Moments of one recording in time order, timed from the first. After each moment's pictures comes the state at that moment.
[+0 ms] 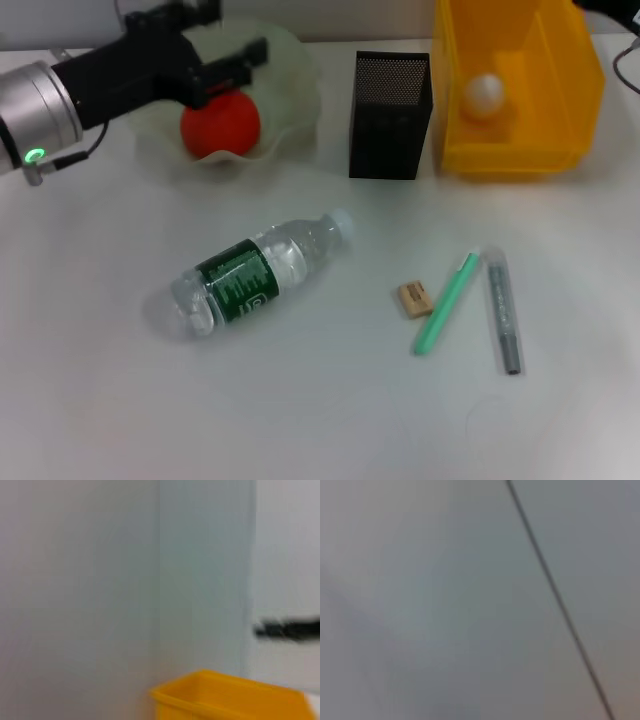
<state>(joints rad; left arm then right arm) -0.47 -2.05 1.13 0.78 1.39 1.14 -1.24 0.62 2.08 -0.58 -0.51 -1.43 -1.14 1.32</state>
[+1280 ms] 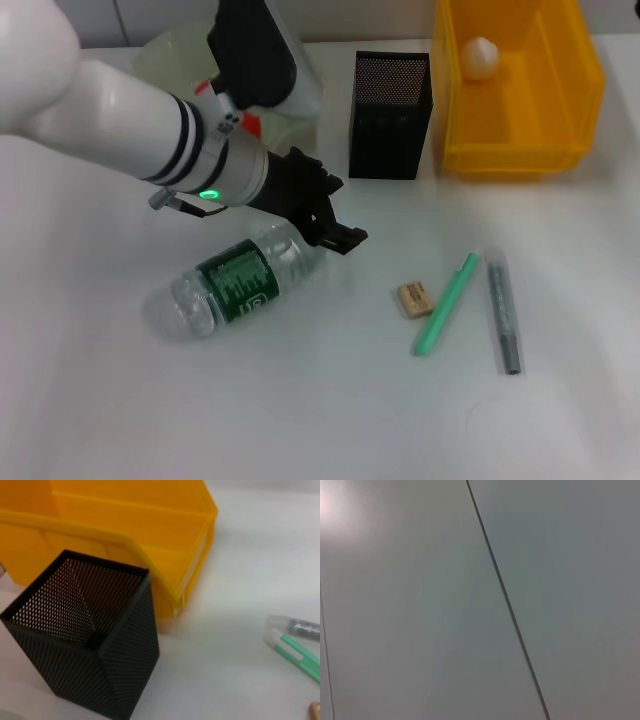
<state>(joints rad) -0.72 -2.08 1.63 0.94 2.20 0.99 -2.04 0.55 2.09 -0.51 -0.20 -1.08 -1.44 0.80</state>
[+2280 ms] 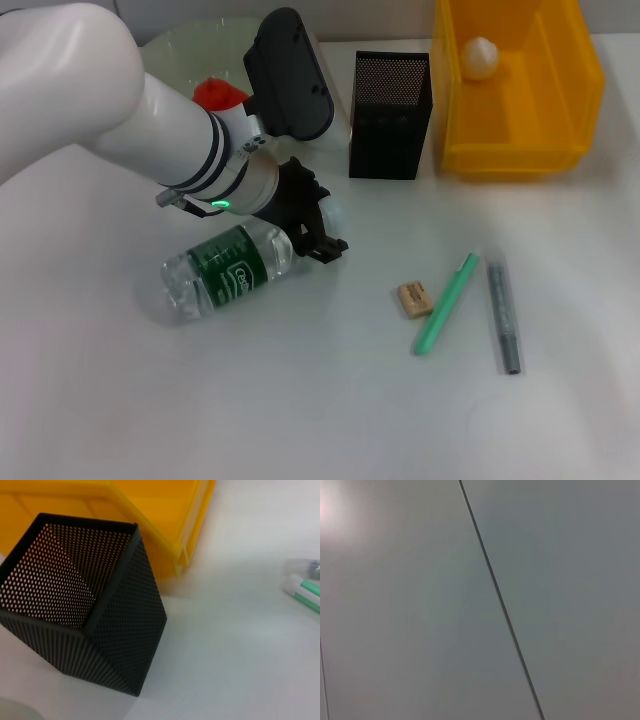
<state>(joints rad) -0.78 -2.08 1.75 0.90 2.33 0.94 -2.12 0.55 2.08 -0.49 -0.19 -1.08 -1.45 0.80</state>
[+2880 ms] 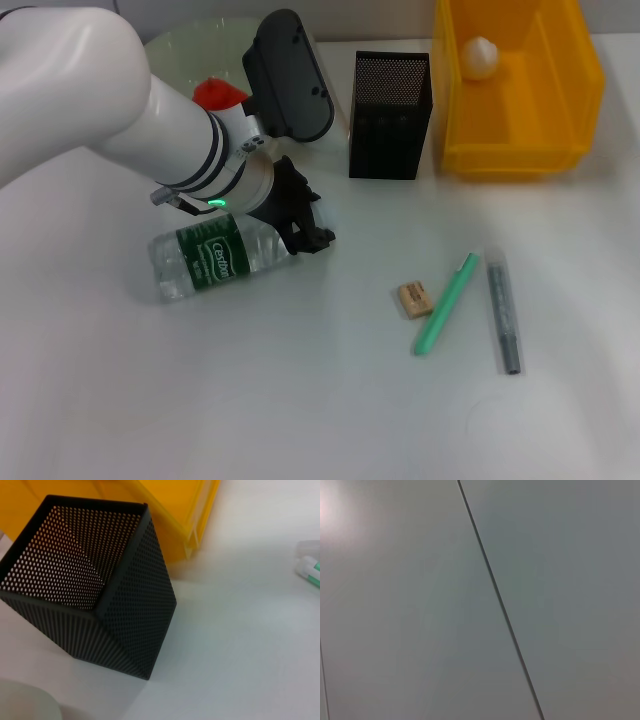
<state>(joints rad) -0.78 -2.08 1.76 0.91 2.39 0.94 -2.17 0.55 2.09 -0.49 -0.19 -1.08 -1.45 0.80</state>
